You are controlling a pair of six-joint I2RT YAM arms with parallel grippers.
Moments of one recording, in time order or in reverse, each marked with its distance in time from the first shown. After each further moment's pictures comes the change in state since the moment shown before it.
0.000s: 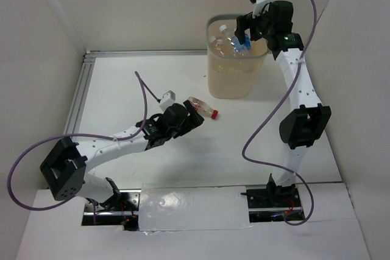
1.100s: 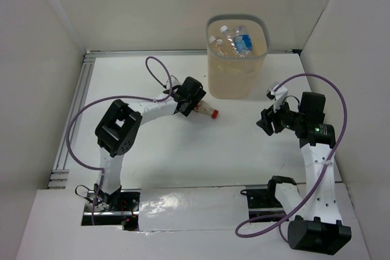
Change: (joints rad) left arm 0.214 0.617 0.508 -0.079 -0.017 -0.244; right arm -0.267 -1.059 -1.113 -0.394 -0.386 -0.367
